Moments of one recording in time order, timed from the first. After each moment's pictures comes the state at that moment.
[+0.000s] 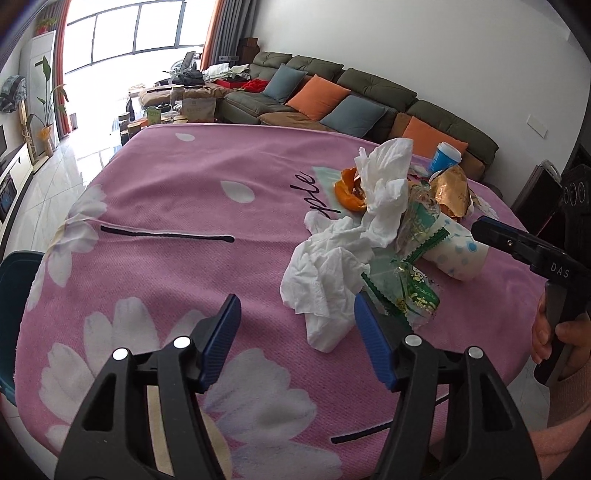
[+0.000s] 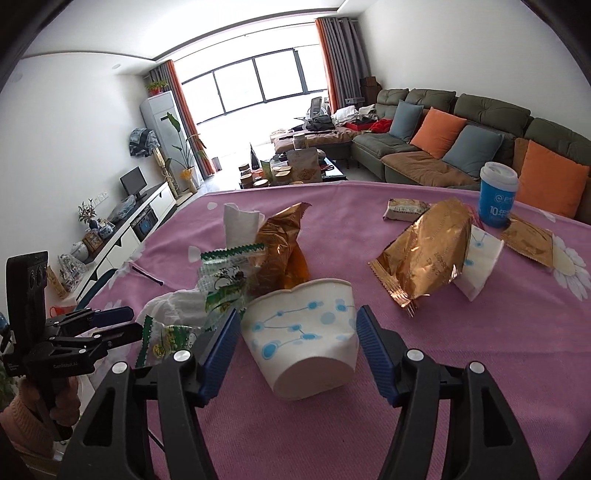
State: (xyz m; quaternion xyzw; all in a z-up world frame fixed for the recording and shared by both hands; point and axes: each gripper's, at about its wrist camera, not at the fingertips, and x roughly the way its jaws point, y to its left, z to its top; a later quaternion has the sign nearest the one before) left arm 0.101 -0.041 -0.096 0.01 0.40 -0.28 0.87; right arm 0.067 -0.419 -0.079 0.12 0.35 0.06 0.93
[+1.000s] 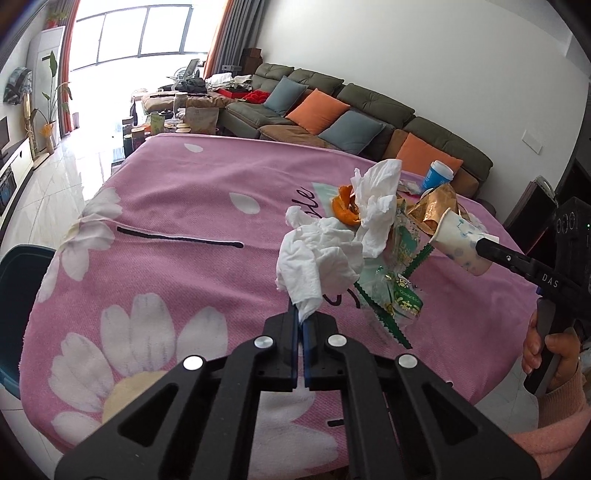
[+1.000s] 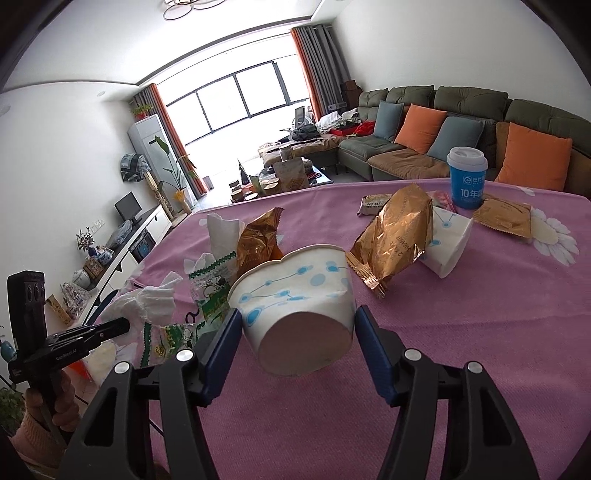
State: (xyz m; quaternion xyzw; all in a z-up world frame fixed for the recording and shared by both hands) left arm 0.089 -0.018 -0.082 -0.02 0.37 -0.29 0.88; right arm 0.036 -0.438 -0.072 0.16 0.32 0.04 0.93
